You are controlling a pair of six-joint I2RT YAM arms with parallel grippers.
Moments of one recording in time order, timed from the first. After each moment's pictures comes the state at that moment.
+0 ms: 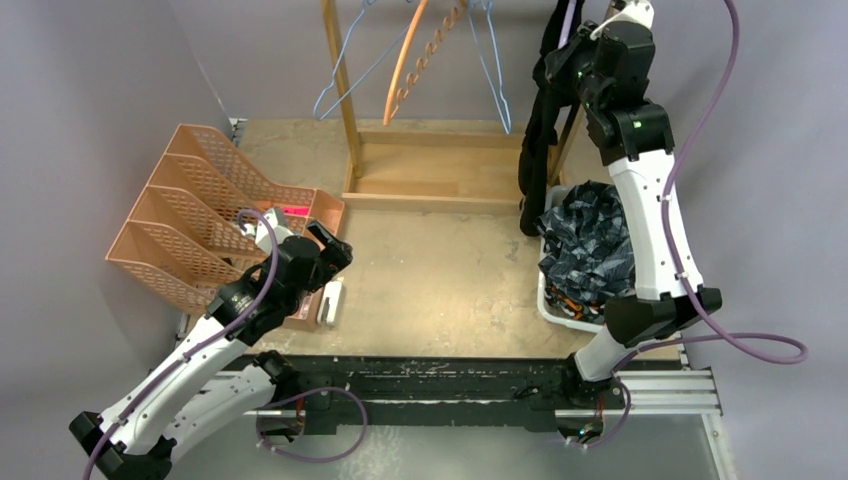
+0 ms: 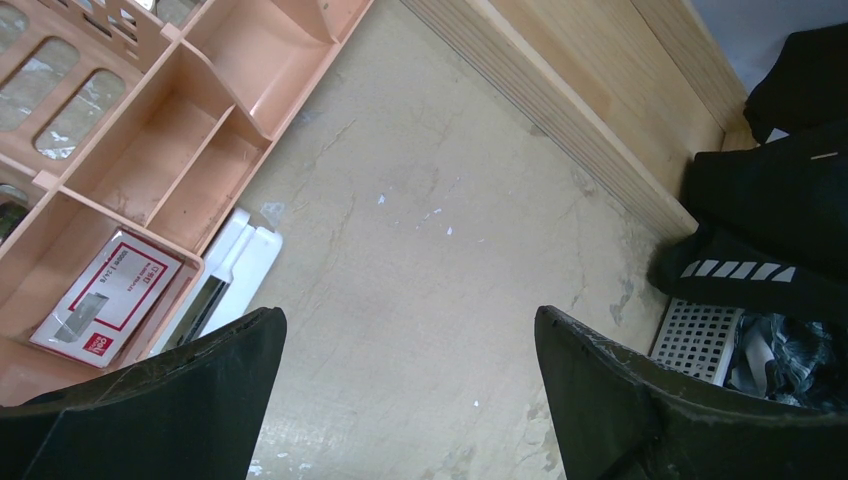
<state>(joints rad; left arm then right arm) -0.66 0.72 0.80 -0.75 -0.49 -1.11 0.22 1.63 2.10 -0.62 0.19 0.47</state>
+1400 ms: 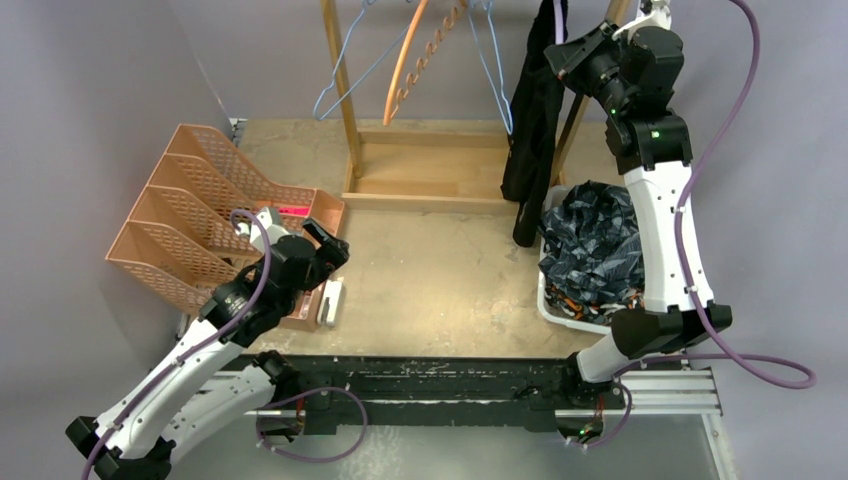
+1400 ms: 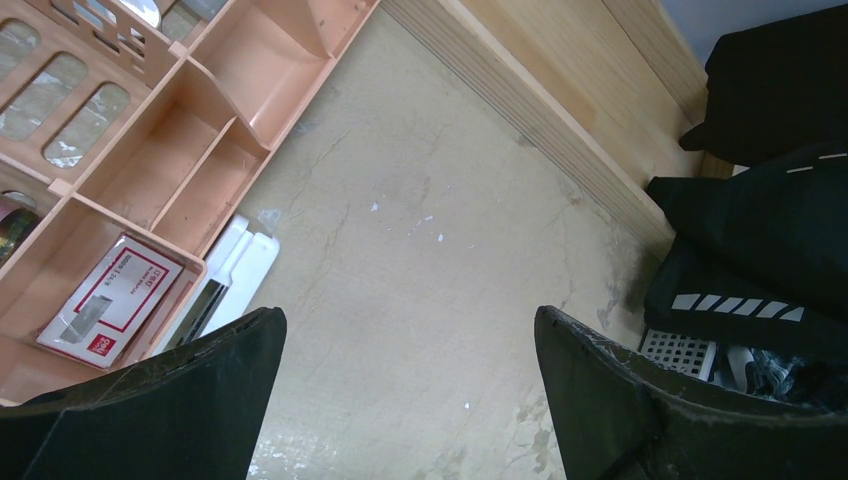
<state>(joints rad) -0.66 0.71 0.83 -0.77 -0.51 -1.11 0.13 1.54 2.00 -0.51 -0.07 0.68</state>
